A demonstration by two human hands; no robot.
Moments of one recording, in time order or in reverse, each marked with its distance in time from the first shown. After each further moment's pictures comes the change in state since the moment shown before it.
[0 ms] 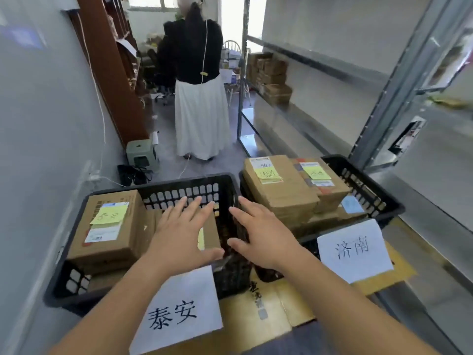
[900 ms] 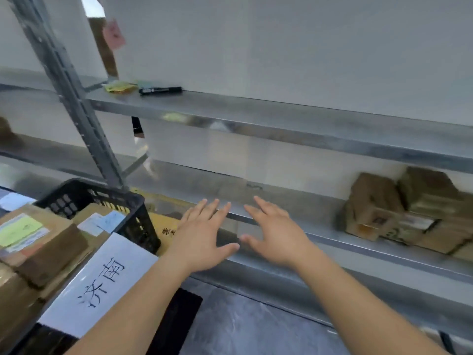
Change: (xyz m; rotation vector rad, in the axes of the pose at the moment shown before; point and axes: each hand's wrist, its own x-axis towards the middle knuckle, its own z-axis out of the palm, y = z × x) left_hand 0.066 0.569 0.084 -0.093 -0.132 1.015; right_hand -0.434 0.323 -0.070 0.075 0.331 0.986
